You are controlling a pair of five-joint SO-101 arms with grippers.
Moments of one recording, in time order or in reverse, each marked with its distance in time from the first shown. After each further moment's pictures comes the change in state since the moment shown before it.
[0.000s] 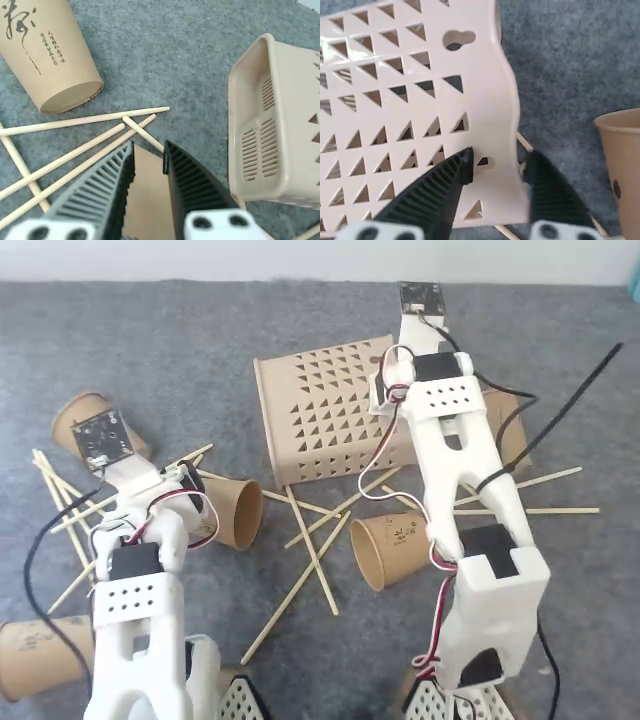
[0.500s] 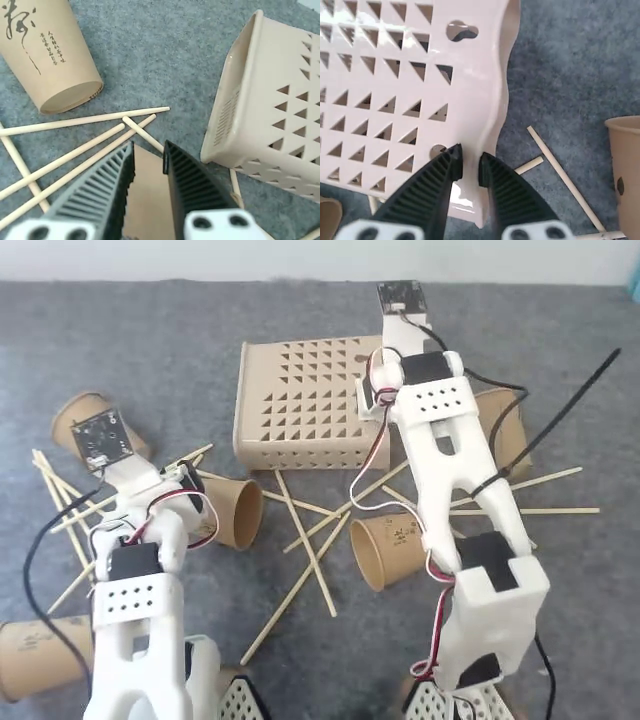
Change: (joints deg) left arm 0.0 0.0 0.0 0.0 0.0; right arm -2.9 -5.5 0.2 2.8 3.2
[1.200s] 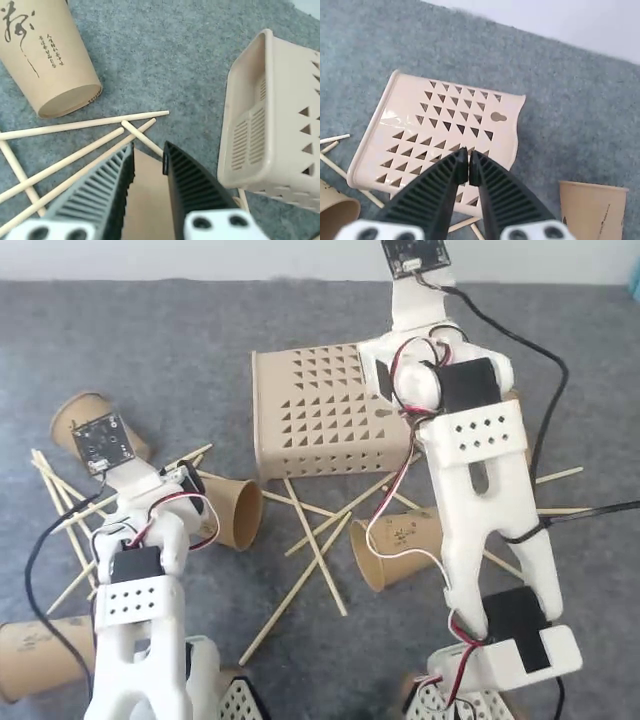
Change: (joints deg) left arm 0.1 -0.2 2.3 -3.5 0.0; right arm -0.8 -18.9 -2.2 0.0 10.5
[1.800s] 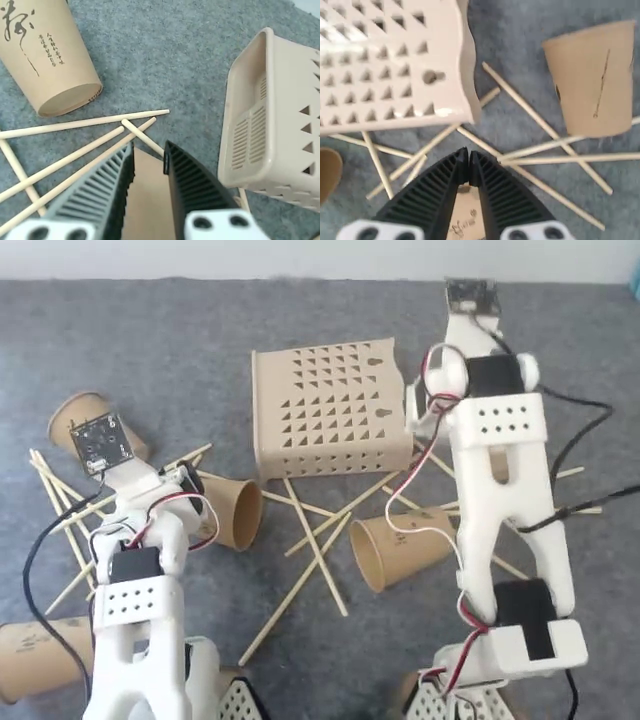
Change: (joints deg) left arm 0.0 0.8 -0.1 0.0 0.0; right arm 8.0 2.5 6.8 19.0 -13.0
